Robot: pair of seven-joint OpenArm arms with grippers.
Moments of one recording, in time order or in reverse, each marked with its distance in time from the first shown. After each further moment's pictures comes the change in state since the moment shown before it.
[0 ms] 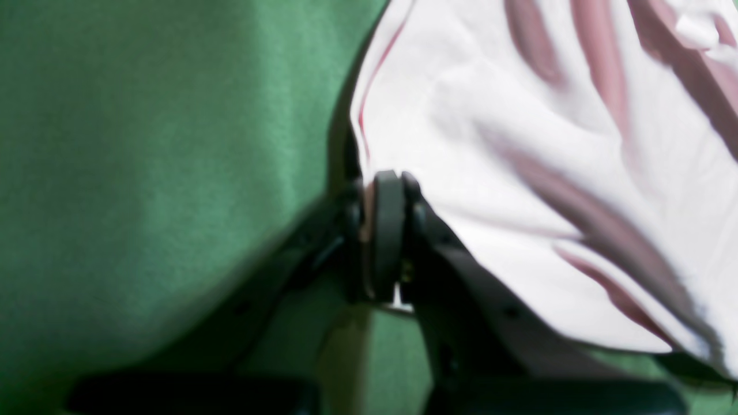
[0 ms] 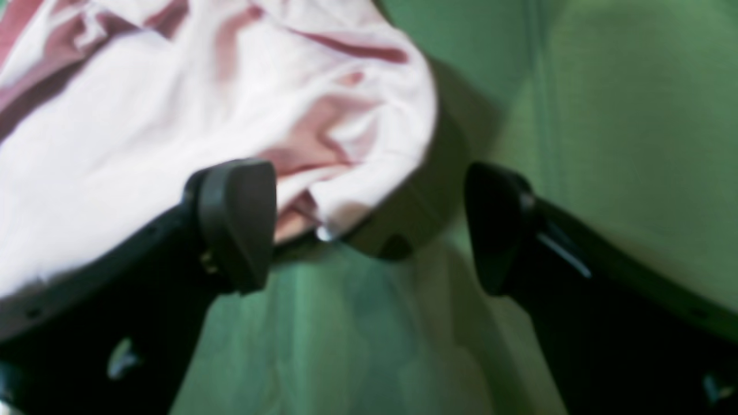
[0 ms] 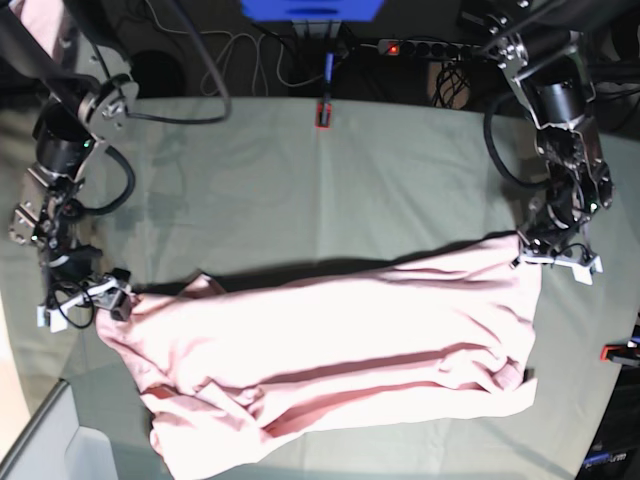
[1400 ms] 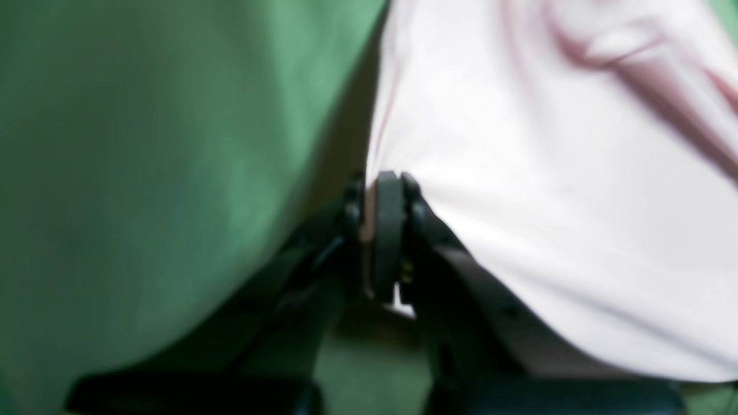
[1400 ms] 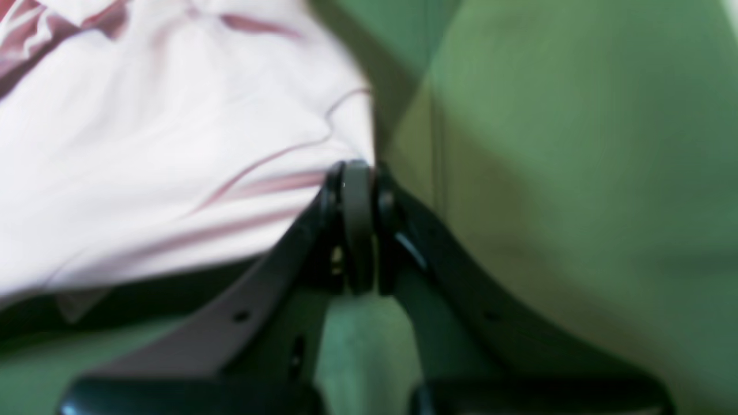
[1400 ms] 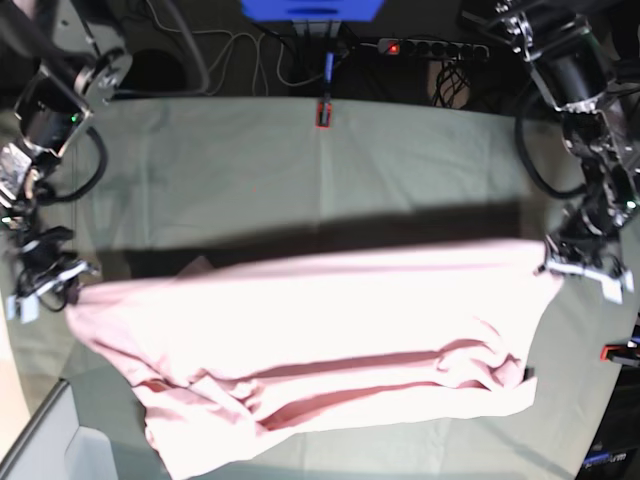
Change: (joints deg) left arm 5.7 -2.0 -0.1 23.8 -3.7 0.0 15.1; right arm -6.9 1.5 0.2 17.3 0.2 2.4 -4.6
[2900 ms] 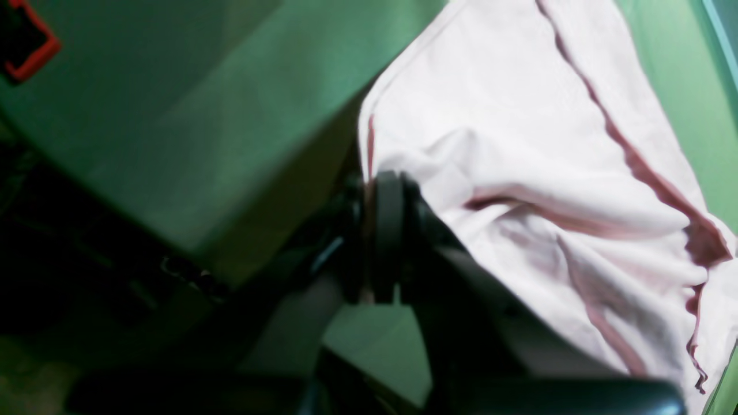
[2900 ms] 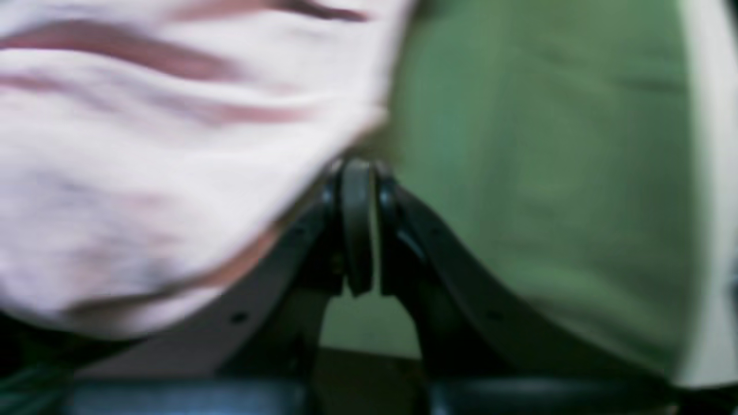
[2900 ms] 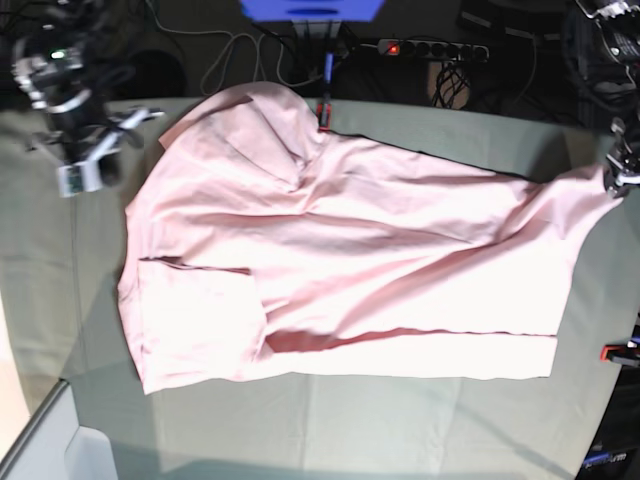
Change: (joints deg) left arm 19.5 -2.4 -16.7 10.5 -18.7 0.5 3.8; right arm -39.9 -19.6 -8.5 50.6 -0.1 0.1 -9.2
